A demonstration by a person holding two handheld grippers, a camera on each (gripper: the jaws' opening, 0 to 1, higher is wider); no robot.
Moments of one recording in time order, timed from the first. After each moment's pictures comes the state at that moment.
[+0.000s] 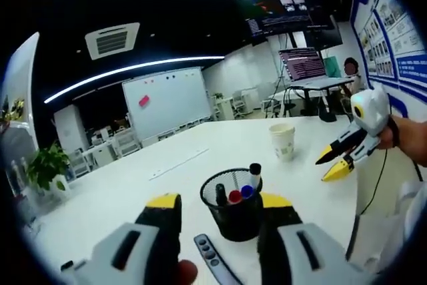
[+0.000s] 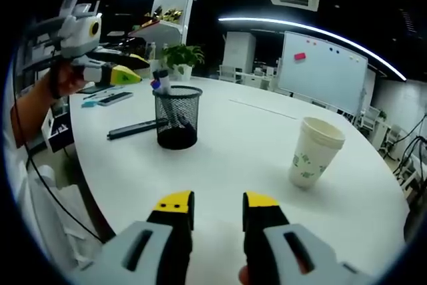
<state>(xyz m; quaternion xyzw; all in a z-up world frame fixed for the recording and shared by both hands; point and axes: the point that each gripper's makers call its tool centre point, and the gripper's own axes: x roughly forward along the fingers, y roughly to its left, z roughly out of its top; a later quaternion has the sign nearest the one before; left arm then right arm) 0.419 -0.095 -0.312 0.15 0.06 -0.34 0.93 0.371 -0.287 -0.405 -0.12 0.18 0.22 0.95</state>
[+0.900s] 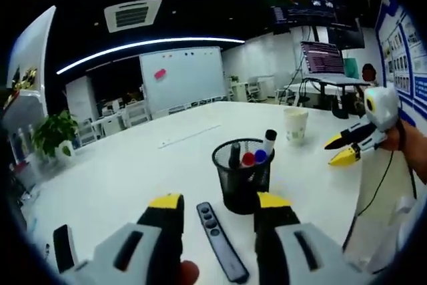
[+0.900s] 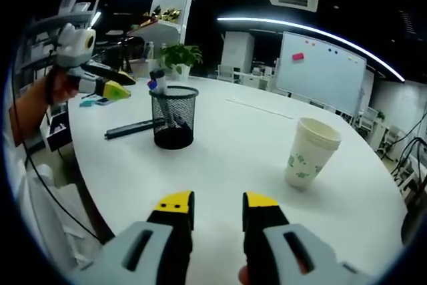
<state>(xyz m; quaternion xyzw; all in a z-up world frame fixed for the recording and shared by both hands) 0.415 -0.063 -0.348 0.12 0.13 -0.30 0.94 0.371 -0.291 -0.404 -0.12 0.18 0.22 0.95</state>
